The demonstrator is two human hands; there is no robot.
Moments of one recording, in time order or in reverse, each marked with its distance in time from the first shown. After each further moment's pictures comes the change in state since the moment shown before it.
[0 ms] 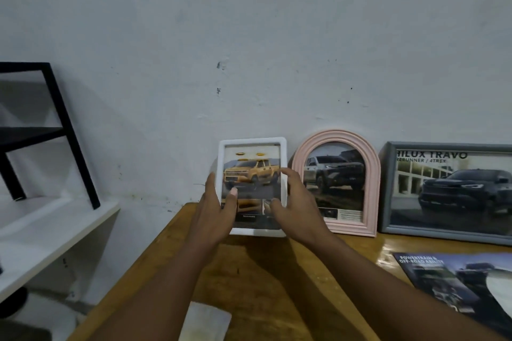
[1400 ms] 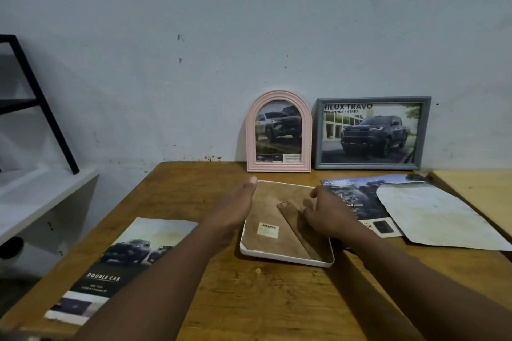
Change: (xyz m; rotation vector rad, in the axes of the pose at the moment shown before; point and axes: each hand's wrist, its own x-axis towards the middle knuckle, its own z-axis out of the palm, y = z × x) left_hand -0.167 0.068 0.049 -0.233 -0.507 -0.195; right_hand -0.175 0.033 -0.121 -0.573 -0.095 0.488
